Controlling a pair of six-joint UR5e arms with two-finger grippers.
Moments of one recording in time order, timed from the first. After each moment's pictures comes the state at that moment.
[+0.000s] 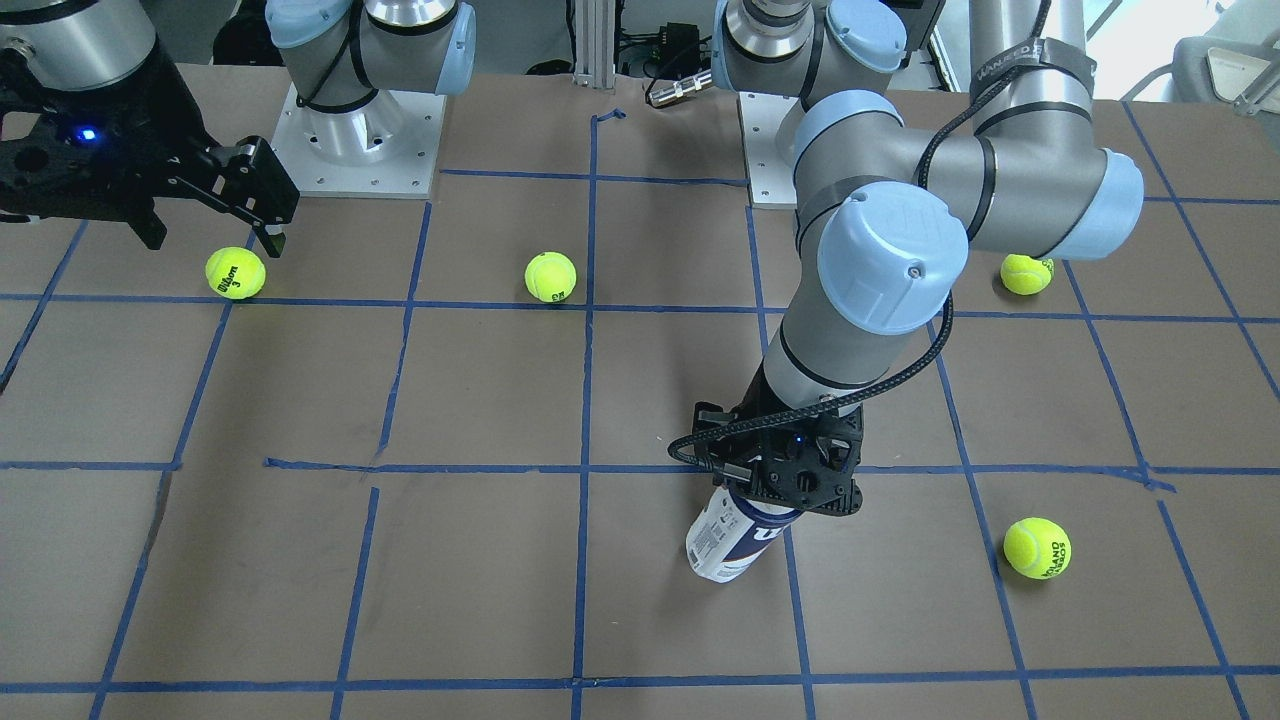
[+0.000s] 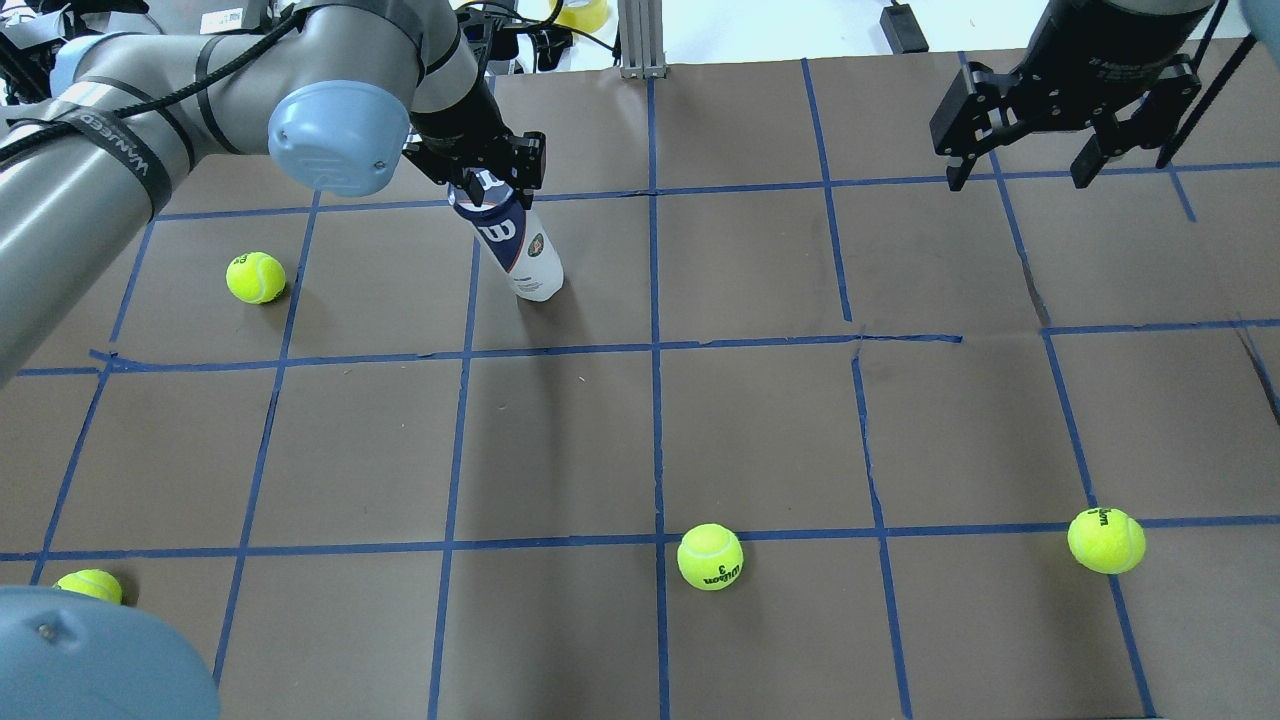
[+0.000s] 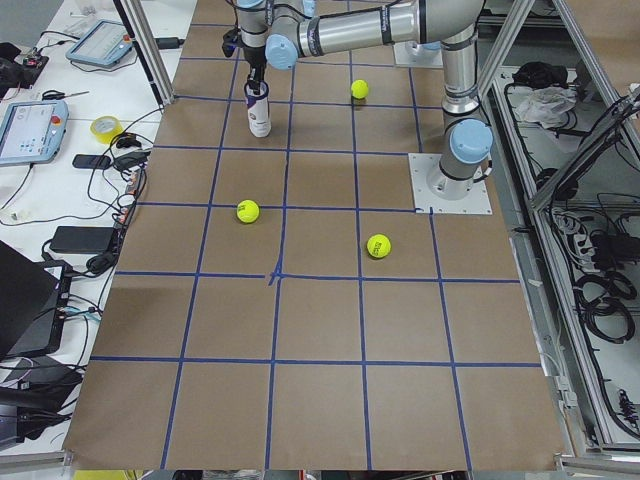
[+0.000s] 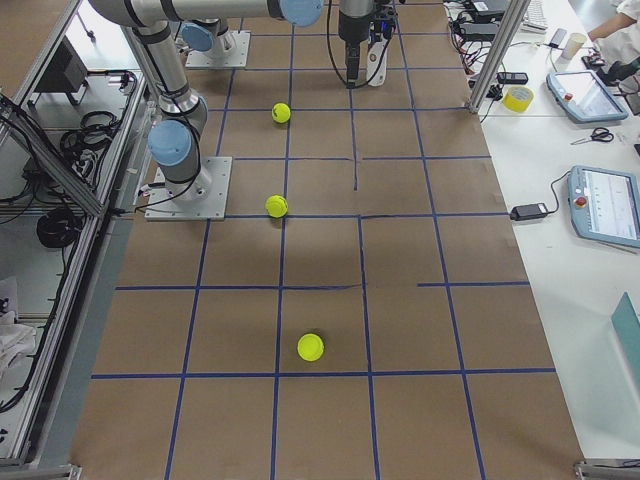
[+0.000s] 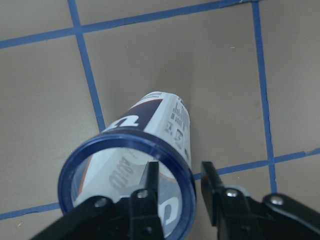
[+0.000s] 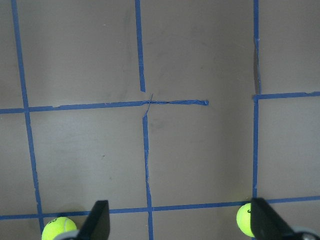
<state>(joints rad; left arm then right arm) -1.68 -1.95 -1.46 -1.21 1.50 0.05 1.49 -1.56 1.48 -1.50 -1.59 -0.03</state>
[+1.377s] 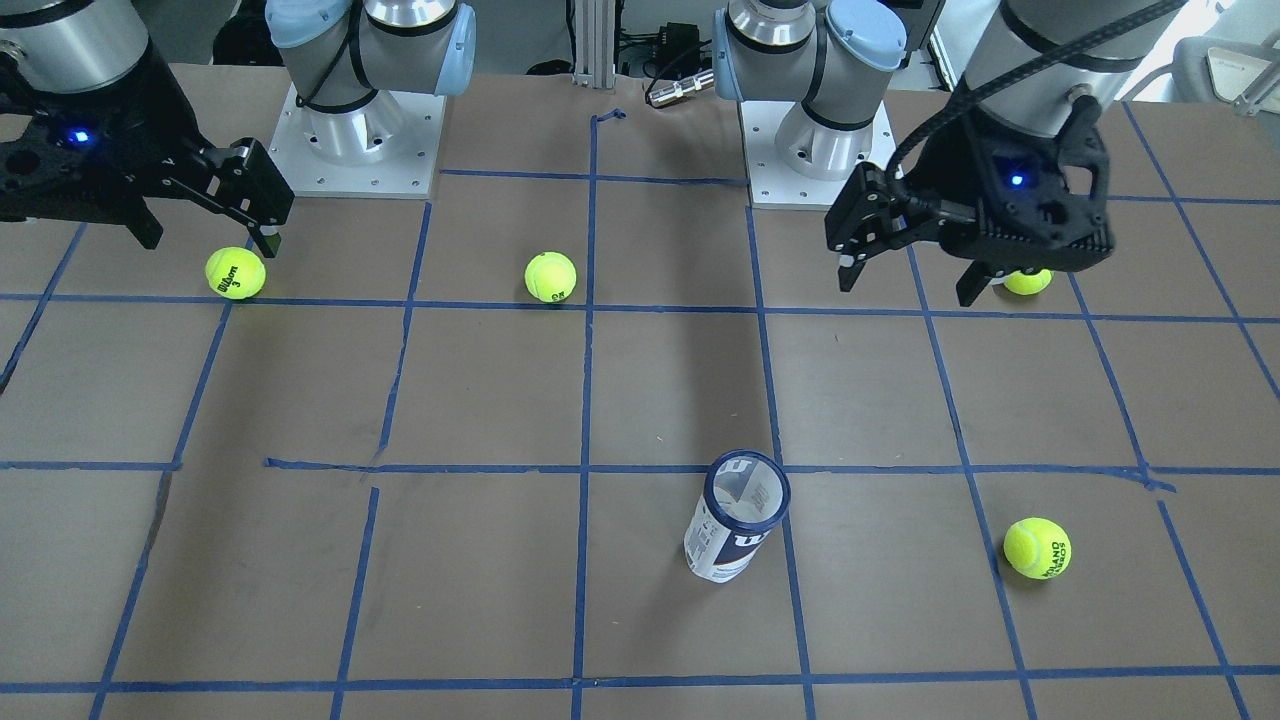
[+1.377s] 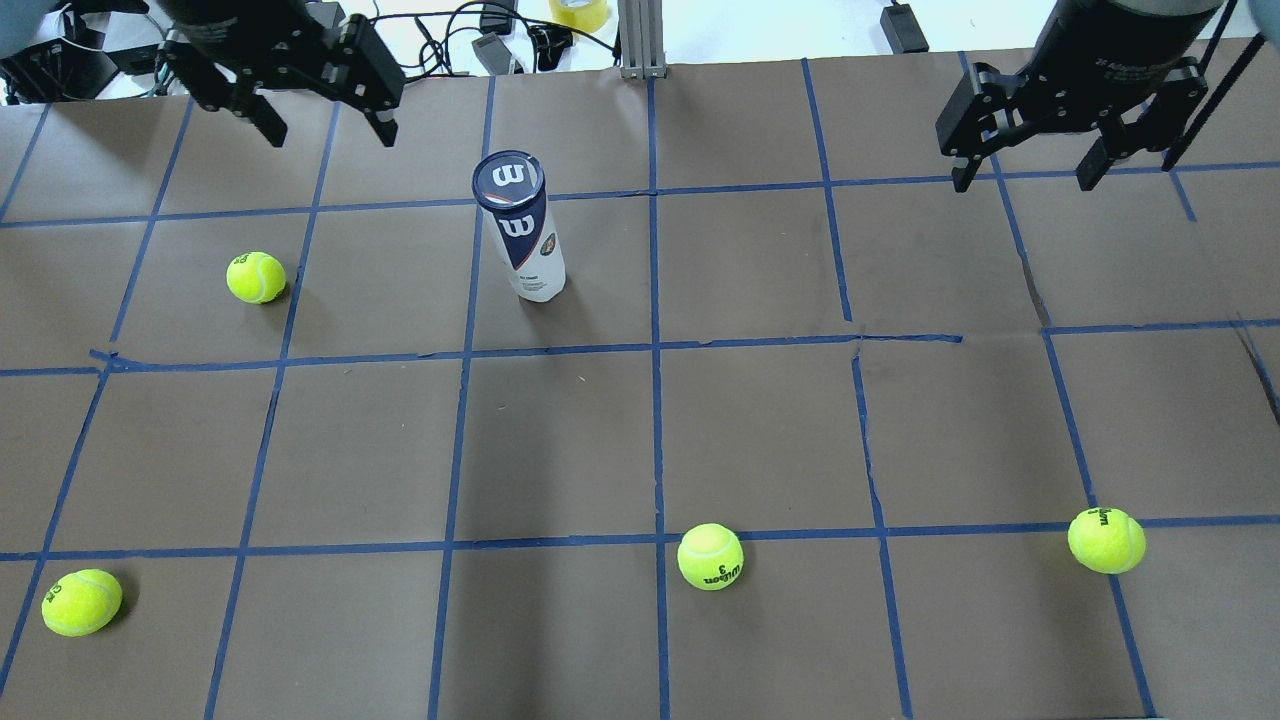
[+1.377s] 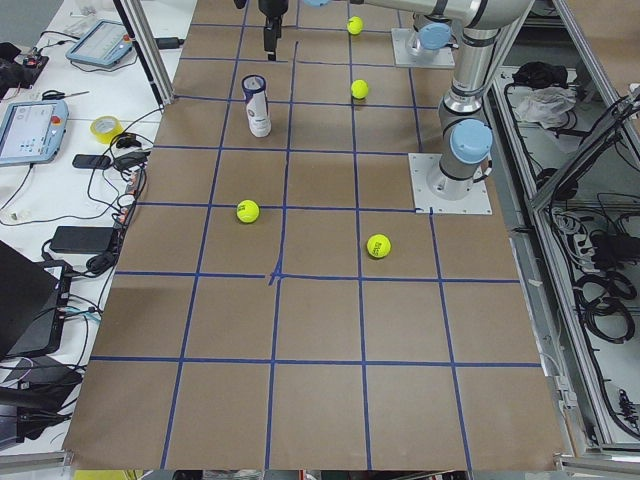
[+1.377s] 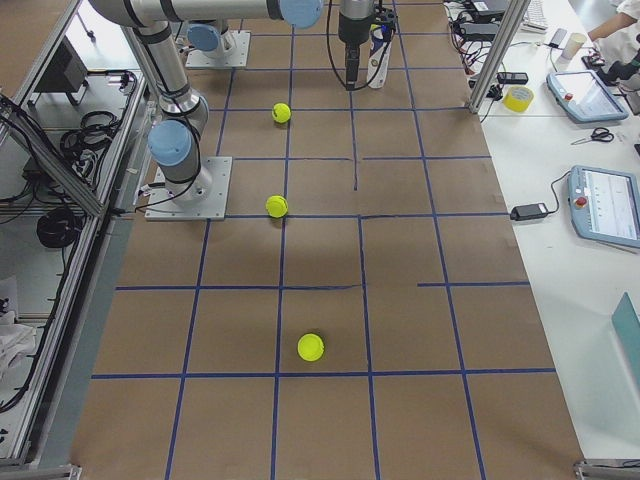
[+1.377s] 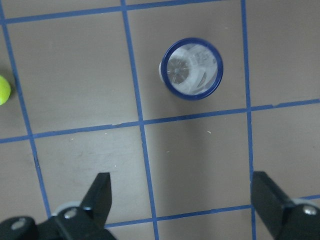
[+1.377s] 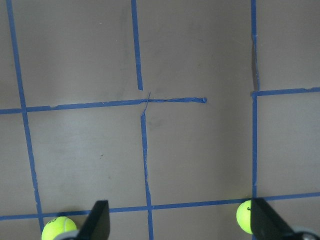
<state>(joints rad) -1.53 -1.67 -1.34 -1.66 1.54 0.14 1.48 -1.56 1.48 -1.50 -1.59 -0.03</state>
